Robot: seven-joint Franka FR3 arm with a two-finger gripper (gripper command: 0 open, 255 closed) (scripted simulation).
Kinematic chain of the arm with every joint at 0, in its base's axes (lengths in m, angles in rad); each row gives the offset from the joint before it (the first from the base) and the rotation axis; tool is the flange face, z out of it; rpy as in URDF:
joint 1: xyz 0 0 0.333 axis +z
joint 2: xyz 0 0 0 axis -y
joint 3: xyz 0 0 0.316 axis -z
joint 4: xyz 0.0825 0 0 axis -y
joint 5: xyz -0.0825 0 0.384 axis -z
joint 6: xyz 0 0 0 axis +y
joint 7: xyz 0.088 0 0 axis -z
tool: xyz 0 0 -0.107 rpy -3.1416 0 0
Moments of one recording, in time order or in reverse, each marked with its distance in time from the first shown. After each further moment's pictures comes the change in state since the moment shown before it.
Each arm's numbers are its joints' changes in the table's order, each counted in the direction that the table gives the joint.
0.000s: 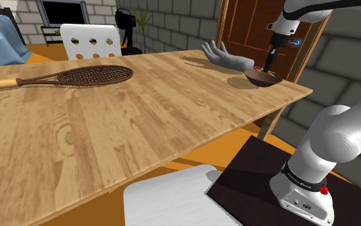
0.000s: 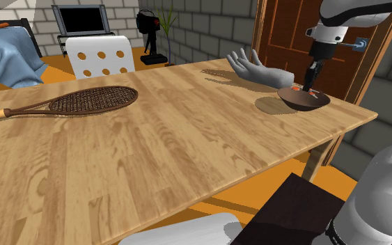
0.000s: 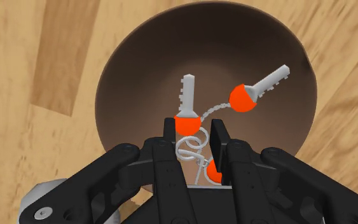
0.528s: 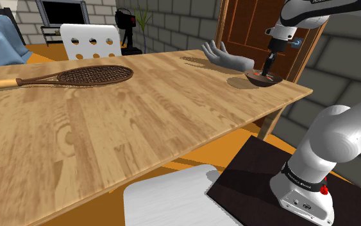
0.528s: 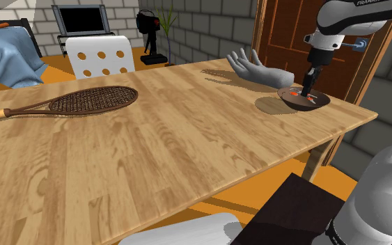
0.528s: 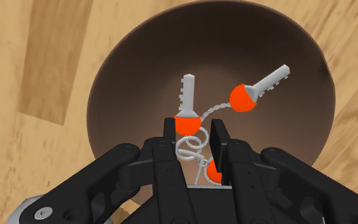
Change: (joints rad) arm -0.003 -0.003 0.013 -0.051 0.007 -0.054 -0.001
